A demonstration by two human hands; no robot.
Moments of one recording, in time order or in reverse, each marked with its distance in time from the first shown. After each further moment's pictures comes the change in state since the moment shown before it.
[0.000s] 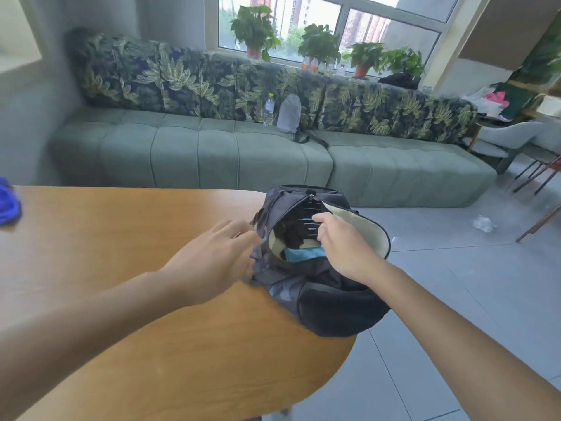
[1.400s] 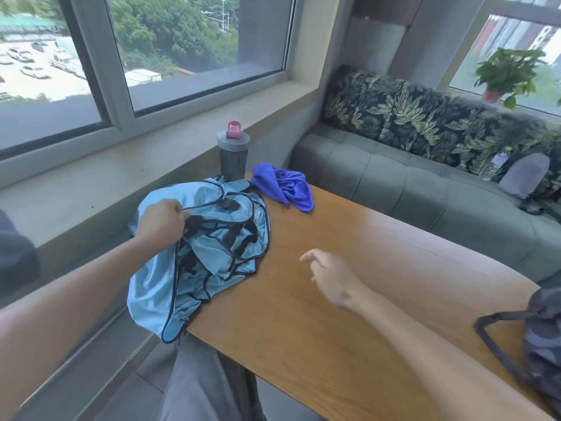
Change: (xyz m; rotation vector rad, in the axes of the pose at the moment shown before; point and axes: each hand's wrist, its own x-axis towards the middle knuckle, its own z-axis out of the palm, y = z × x) left_hand -0.457 -0.318 -0.192 -0.031 0.399 -1.512; right_hand -0.021 -0.432 0.292 0.101 -0.540 -0.368
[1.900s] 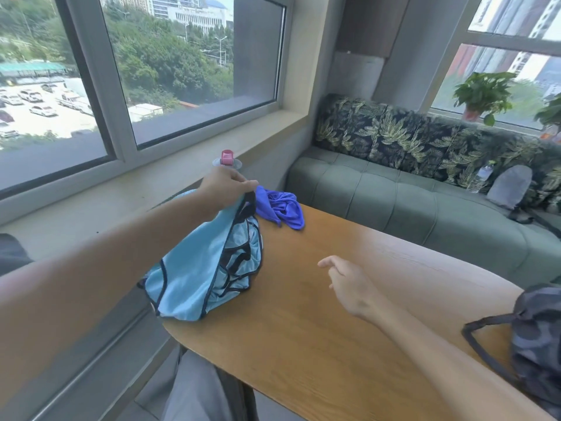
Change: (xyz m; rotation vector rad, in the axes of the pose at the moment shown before) left_hand -0.036 0.164 -0.051 -0.452 -0.185 0.188; right_hand -0.029 0.025 -0.040 0.086 0.113 0.013
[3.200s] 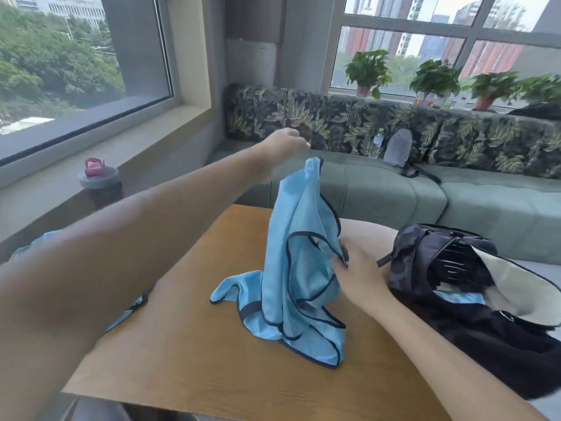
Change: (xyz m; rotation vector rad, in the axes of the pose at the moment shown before) left_hand -0.029 0.221 0.249 -0.210 -0.546 0.250; right_hand -0.093 0.148 -0.127 0.015 0.491 0.028
